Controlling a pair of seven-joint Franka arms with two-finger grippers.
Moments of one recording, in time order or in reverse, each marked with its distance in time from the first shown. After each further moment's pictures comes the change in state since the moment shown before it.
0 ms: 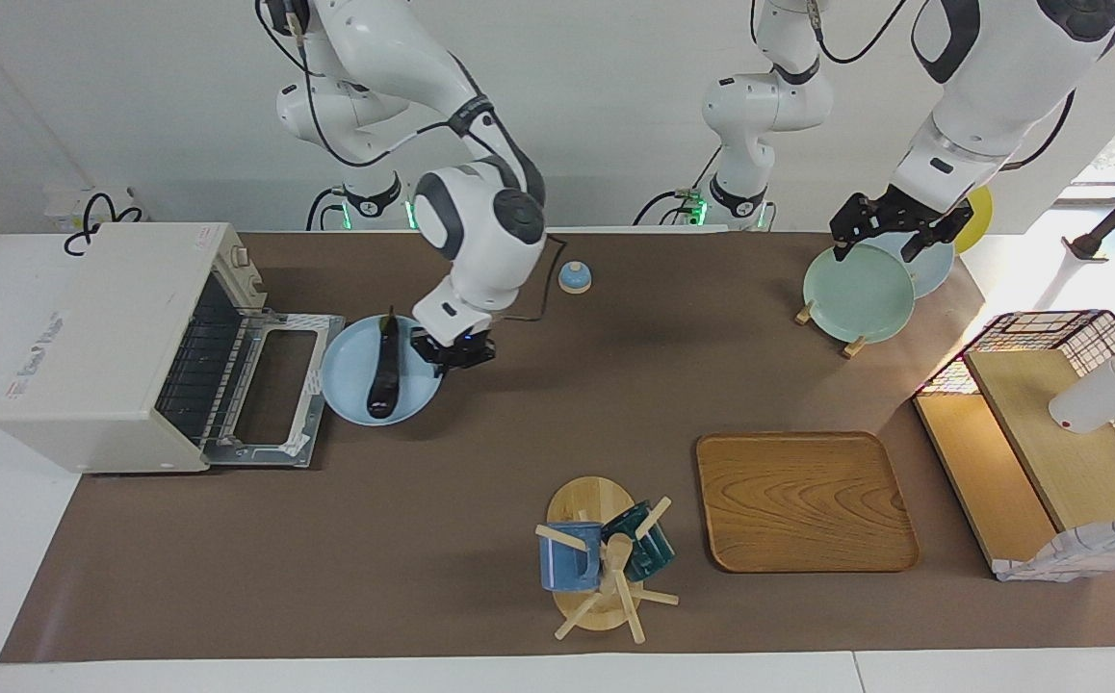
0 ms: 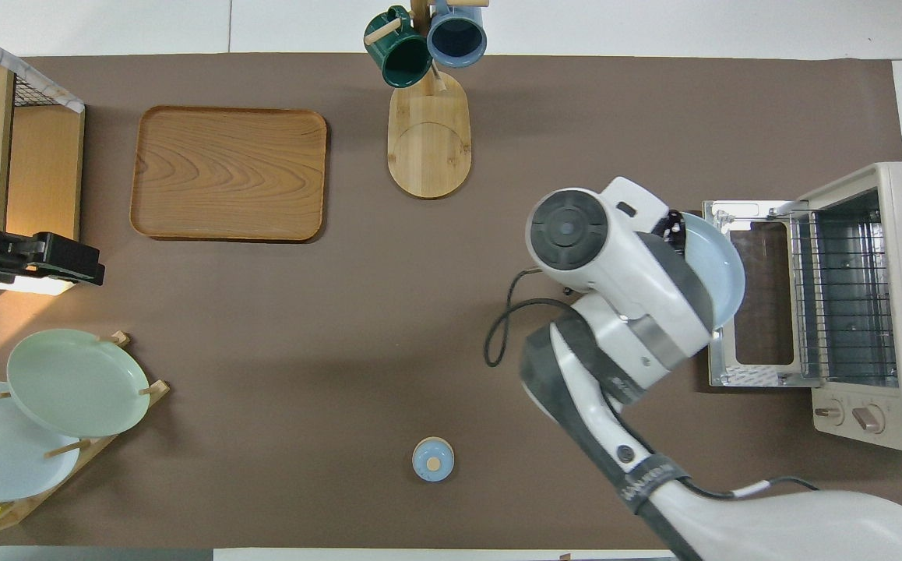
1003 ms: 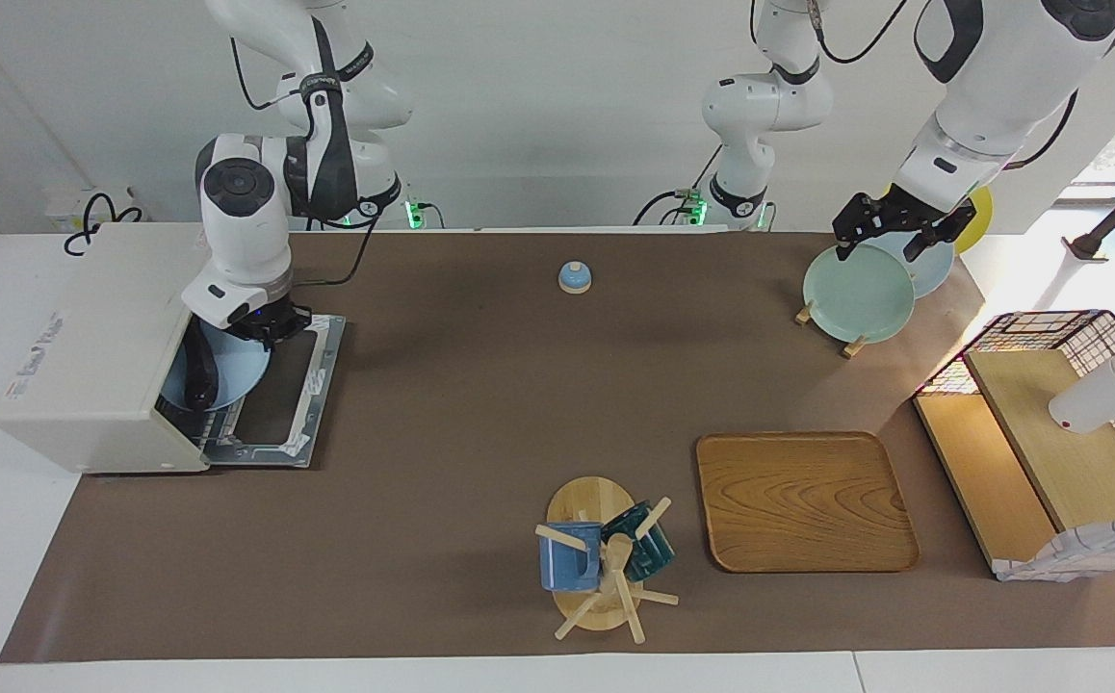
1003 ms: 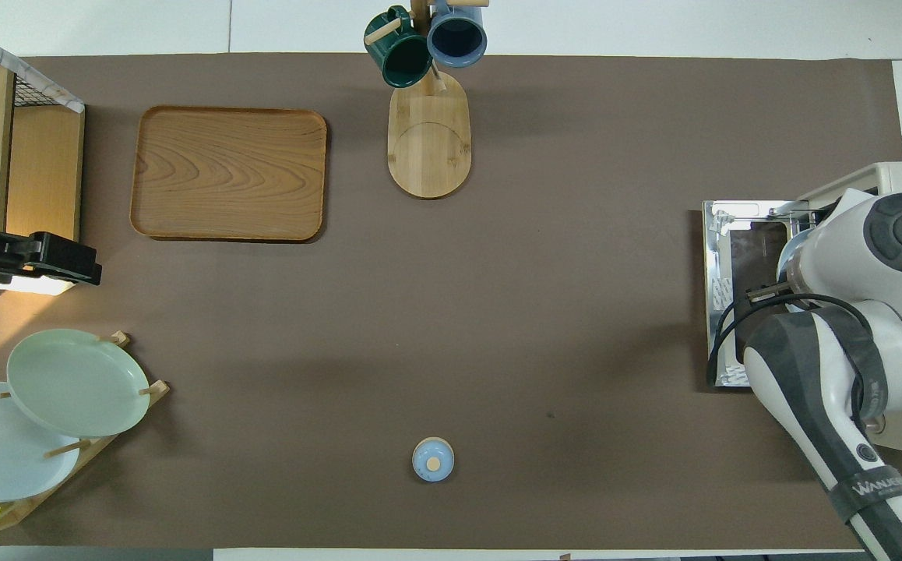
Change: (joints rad) left arm 0.013 0.000 -0.009 0.001 0.001 -0.001 0.000; right arm -0.394 -0.205 0.004 -0.246 0.060 0.138 -0.542
